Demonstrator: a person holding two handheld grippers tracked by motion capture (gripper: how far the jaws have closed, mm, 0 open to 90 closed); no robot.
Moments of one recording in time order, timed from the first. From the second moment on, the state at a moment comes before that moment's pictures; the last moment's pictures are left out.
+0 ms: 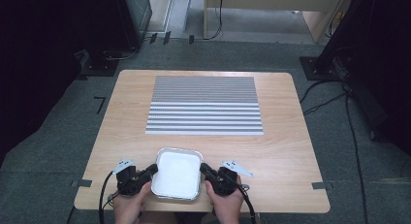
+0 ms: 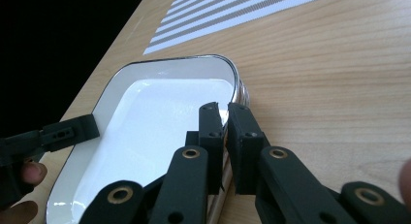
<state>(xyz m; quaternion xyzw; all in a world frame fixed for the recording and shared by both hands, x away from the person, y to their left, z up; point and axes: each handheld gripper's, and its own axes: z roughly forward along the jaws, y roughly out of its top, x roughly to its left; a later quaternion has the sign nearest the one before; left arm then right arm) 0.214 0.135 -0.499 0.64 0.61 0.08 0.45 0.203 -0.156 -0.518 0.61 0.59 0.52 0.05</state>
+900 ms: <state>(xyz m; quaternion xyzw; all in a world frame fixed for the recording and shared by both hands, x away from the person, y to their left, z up) 0.210 0.130 -0.493 0.63 0.62 0.12 0.45 0.214 -0.142 -0.502 0.62 0.58 0.51 0.09</state>
